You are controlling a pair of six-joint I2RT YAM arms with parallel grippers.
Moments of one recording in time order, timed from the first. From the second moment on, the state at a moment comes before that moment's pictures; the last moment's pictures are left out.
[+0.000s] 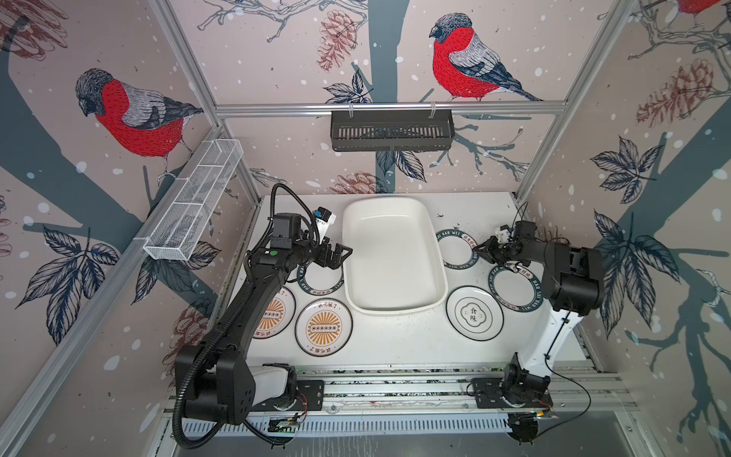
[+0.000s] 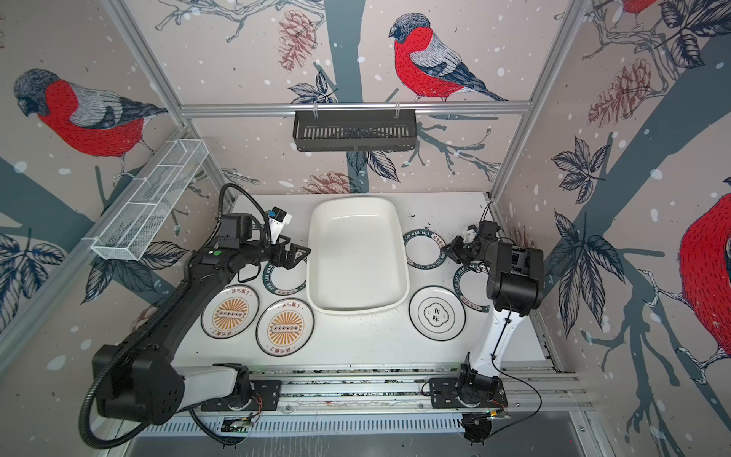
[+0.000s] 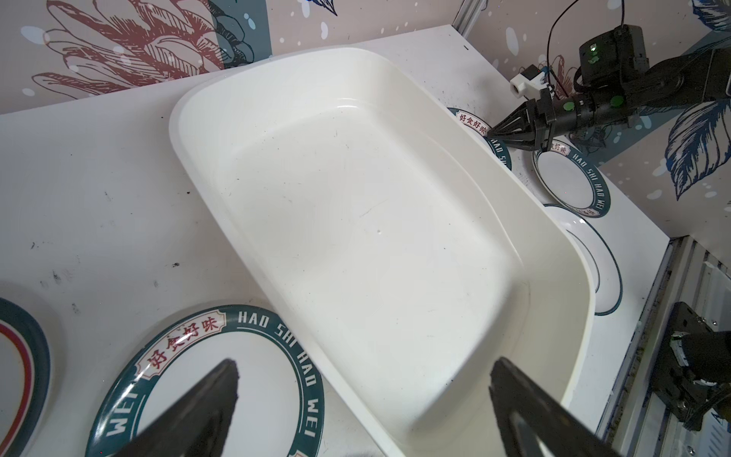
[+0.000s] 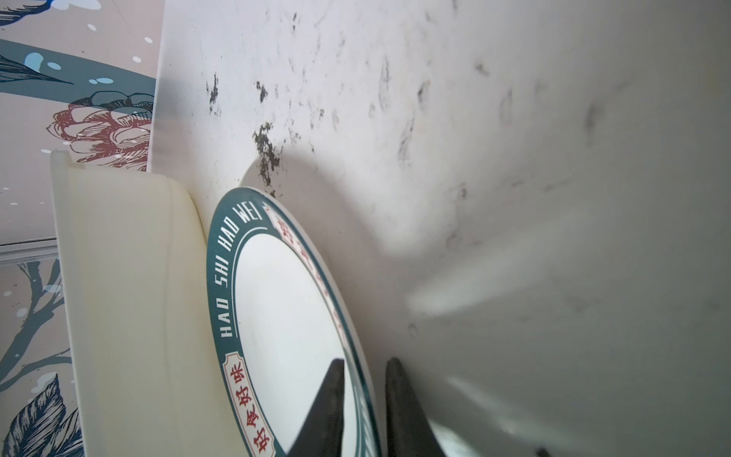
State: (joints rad) left arm -0.13 1.28 1.04 -0.48 0.60 0.15; right arm -0.23 2.02 1.17 -0.19 -0.70 0.44
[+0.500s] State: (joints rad) left arm -0.14 1.27 1.04 -0.48 0.60 0.15; right arm -0.25 1.99 1.15 -0.15 -0.76 0.45
